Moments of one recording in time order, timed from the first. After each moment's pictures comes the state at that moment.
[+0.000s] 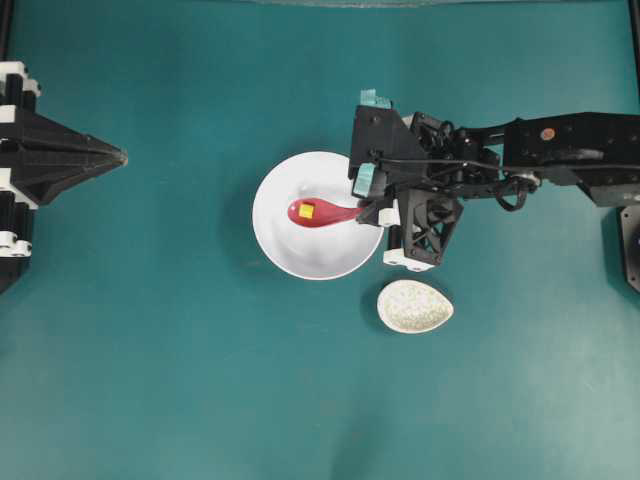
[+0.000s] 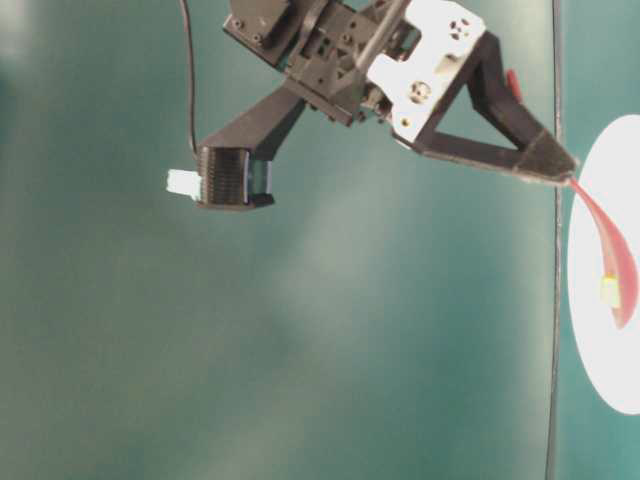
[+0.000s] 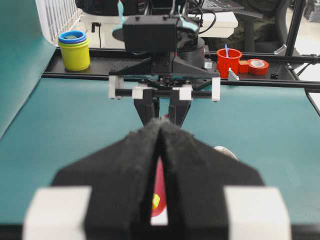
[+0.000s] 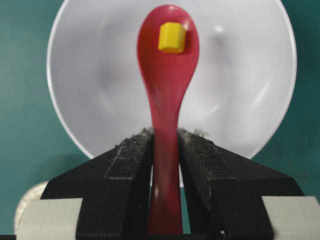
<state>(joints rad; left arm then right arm) 0.06 -0.96 1.15 0.02 -0.26 -0.01 -0.09 -0.05 0.57 0.13 0.36 -0.03</state>
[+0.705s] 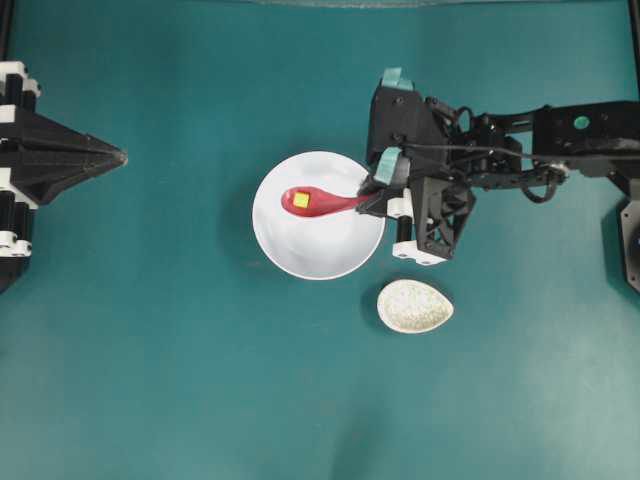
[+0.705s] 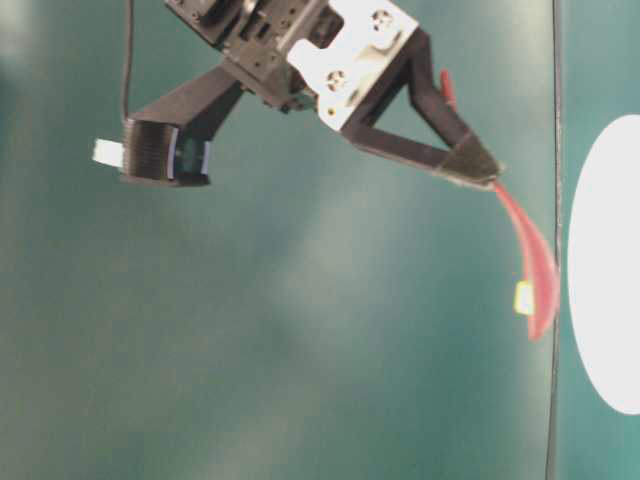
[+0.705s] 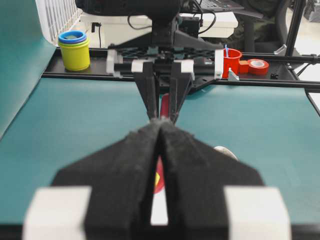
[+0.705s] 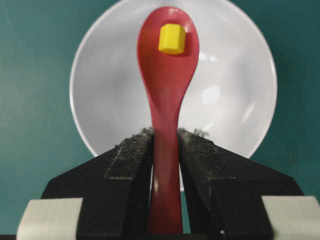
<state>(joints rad) 0.06 -0.96 1.15 0.02 -0.26 -0.01 -0.09 -0.15 0.56 0.13 0.36 -0.03</state>
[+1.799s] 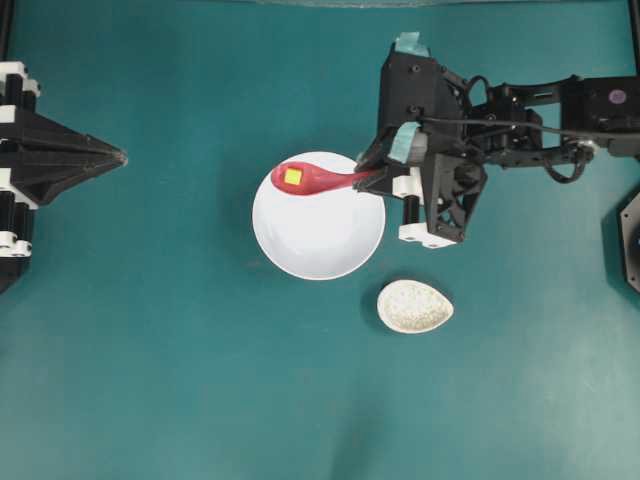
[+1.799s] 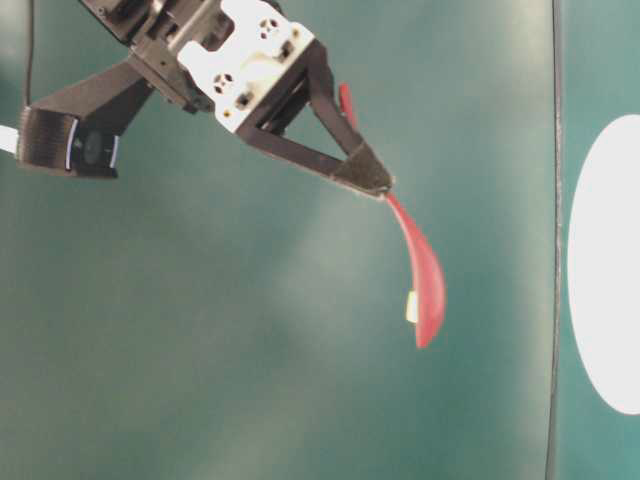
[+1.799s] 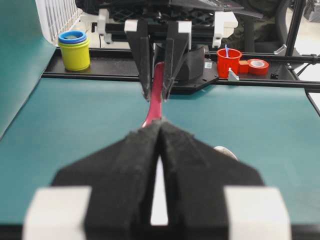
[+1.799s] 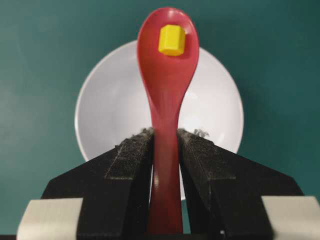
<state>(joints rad) 0.06 -0.96 1.15 0.02 -0.26 -0.01 -0.10 -0.21 0.48 0.07 0.46 -0.03</state>
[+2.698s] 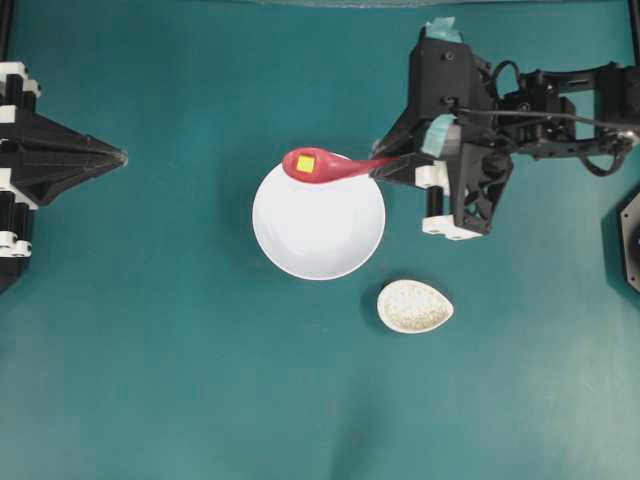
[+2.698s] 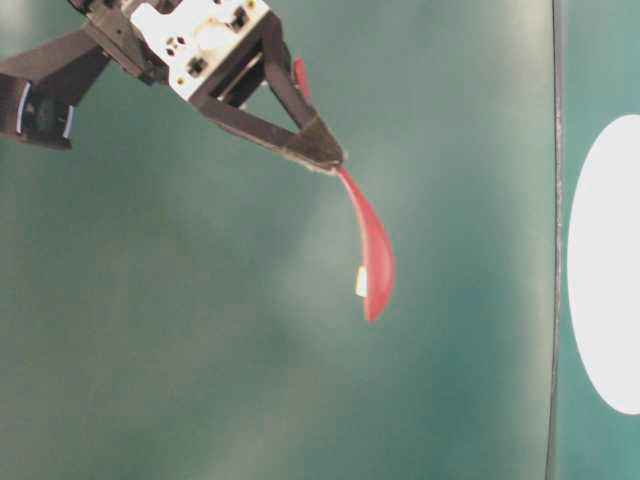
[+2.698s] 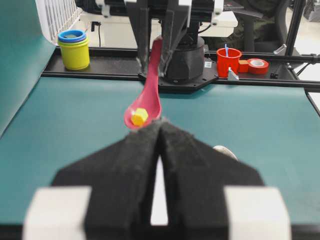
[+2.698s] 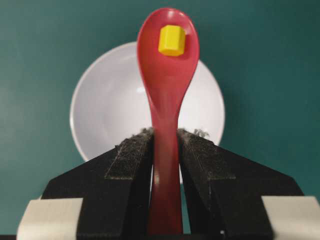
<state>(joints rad) 0.06 -0.96 1.15 0.02 -0.25 -0.01 -0.10 -0.30 0.48 0.02 0.51 -0.03</state>
